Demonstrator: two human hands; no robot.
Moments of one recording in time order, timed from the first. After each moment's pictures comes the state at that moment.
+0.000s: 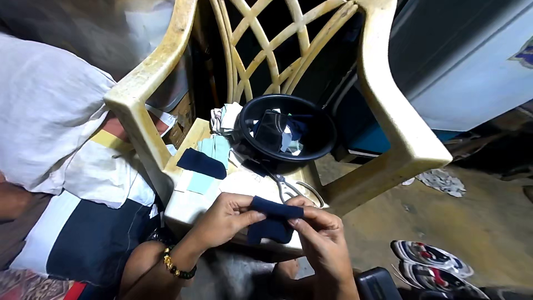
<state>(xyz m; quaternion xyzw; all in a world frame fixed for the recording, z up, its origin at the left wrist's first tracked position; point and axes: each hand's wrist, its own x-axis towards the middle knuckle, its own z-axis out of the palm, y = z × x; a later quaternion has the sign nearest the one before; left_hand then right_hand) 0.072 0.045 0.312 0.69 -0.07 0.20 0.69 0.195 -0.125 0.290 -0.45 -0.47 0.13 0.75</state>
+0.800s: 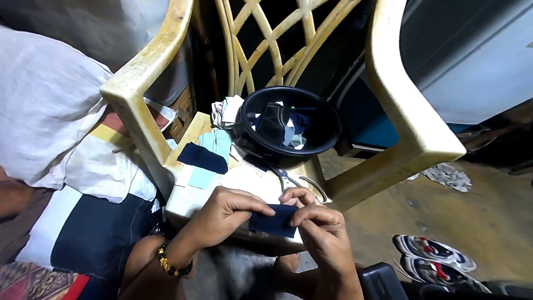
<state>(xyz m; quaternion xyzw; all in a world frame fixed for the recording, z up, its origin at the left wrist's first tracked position) 0.066 0.055 0.317 0.77 -0.14 0.25 0.56 0.202 -0.125 0.285 -0.45 -0.50 0.15 0.73</state>
